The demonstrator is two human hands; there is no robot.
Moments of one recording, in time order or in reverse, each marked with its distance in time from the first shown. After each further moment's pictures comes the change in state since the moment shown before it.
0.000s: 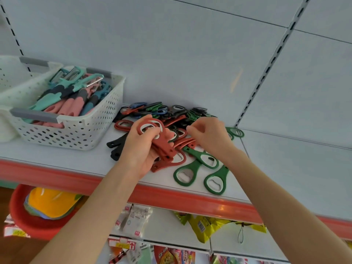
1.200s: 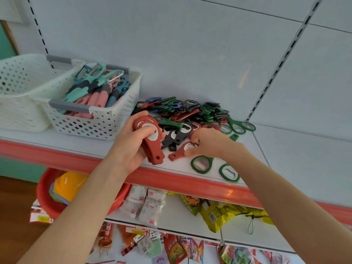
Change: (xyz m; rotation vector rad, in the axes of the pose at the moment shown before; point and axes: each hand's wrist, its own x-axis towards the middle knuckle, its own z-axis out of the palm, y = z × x) left_hand -0.024 0.032 -0.048 0.122 0.004 -0.010; right_hand -0.007 -0.011 0.029 -0.564 -0.445 -0.053
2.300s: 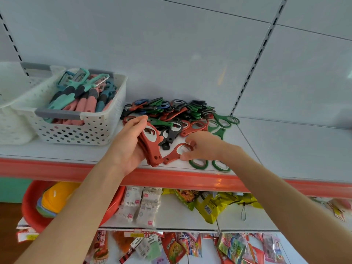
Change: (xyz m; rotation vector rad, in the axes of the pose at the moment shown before) left_hand 0.002 0.003 -0.002 0.037 -0.122 -0.107; right_hand -0.018 0.003 0.013 0.121 0.015 -0.017
